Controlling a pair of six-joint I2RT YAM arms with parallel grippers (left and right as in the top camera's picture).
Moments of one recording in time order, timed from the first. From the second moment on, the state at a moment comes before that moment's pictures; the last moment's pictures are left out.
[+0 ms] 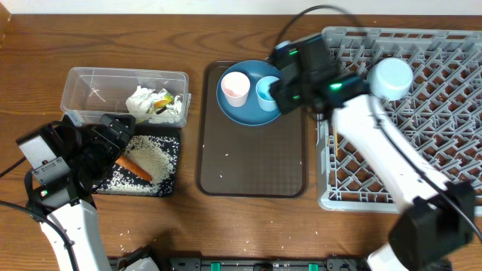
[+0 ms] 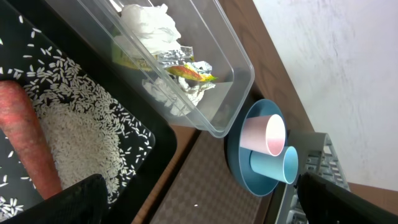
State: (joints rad) left arm 0.53 1.04 0.85 -0.68 0.62 -0.54; right arm 0.48 1.75 1.49 -0.68 -0.09 -0.05
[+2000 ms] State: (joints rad) left arm 0.53 1.04 0.85 -0.69 0.62 -0.54; right arm 0.37 1.41 1.51 -0.84 -0.24 -0.01
